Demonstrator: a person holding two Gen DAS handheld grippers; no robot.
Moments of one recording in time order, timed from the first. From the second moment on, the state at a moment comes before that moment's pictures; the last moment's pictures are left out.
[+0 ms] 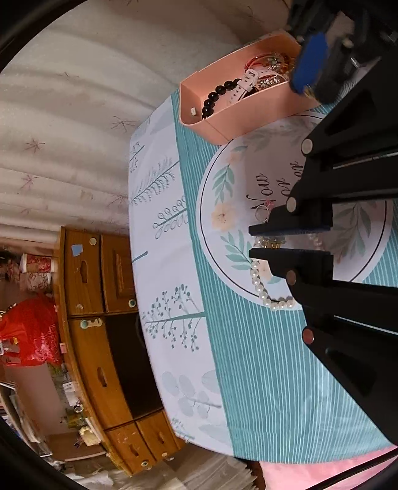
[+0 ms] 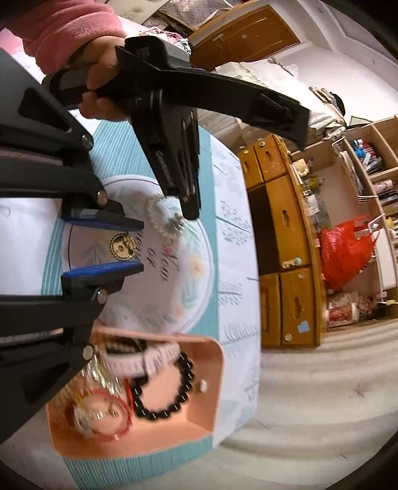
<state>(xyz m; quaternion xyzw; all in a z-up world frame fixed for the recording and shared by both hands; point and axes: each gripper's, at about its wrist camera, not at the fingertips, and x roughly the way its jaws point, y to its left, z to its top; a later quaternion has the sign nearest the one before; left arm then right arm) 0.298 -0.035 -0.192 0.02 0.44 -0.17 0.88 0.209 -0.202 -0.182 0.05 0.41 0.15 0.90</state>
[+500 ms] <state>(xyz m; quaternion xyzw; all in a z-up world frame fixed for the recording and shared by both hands) 0.308 -0.039 -0.218 0.00 0.47 -0.12 0.88 0.198 -0.259 -0.154 0.03 0.38 0.15 0.91</state>
